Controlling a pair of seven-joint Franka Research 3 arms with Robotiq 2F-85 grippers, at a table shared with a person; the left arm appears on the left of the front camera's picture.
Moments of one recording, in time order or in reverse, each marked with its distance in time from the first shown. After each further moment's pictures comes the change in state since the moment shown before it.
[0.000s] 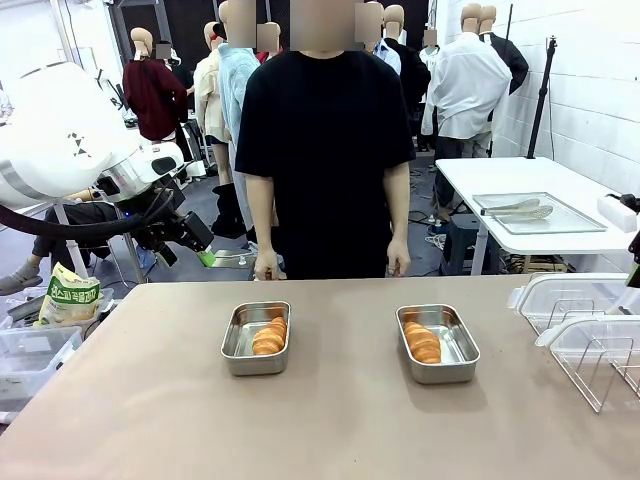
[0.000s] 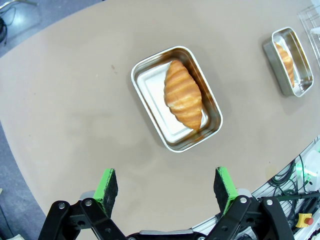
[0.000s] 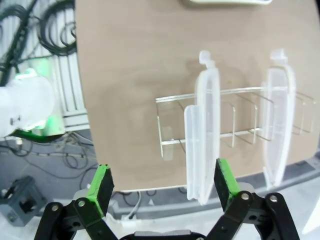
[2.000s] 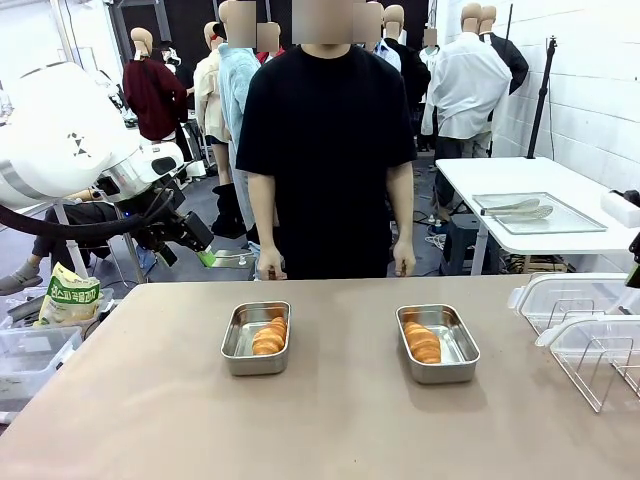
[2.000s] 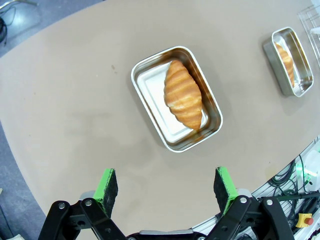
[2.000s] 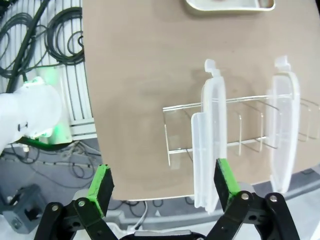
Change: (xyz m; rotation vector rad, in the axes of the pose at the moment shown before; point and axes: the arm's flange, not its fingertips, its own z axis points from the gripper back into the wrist) left arm 0.000 0.000 0.000 0.000 0.000 0.000; right arm -0.005 0.001 -0.004 0.040 -0.066 -0.014
